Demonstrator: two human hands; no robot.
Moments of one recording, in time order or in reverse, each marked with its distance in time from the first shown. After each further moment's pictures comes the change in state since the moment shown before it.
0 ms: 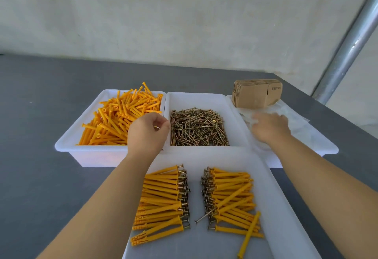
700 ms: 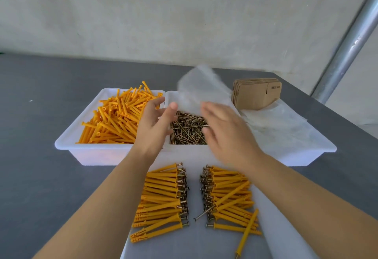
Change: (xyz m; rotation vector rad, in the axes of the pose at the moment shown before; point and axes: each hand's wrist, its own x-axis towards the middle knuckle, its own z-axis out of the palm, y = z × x) left_hand -0.012 0.022 -0.006 -0.673 -0.210 -0.158; right_hand -0.093 -0.066 0.001 0.097 0.382 -0.878
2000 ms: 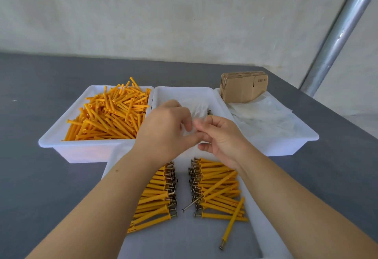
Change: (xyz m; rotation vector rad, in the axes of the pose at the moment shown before) left_hand -0.037 0.049 0.035 0.785 -0.170 0.497; right_hand -0.018 0.002 0.005 1.577 -0.150 0.711
